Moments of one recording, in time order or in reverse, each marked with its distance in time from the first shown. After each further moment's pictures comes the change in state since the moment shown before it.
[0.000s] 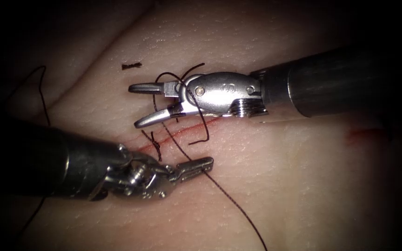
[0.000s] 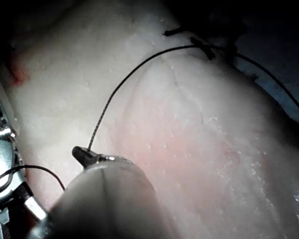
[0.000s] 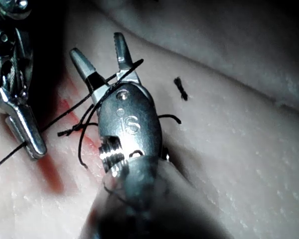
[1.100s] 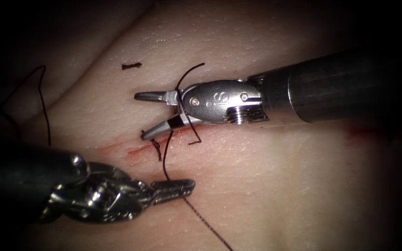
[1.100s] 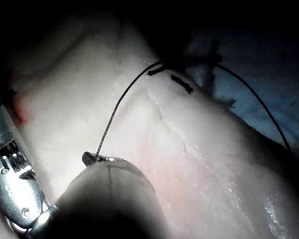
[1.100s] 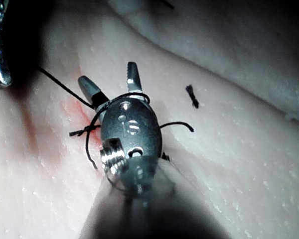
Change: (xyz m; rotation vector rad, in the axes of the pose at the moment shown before) right arm -0.002 -0.002 0.000 0.050 -0.262 -0.042; left arm 0.004 -0.006 -0.008 -0.154 0.009 0.079
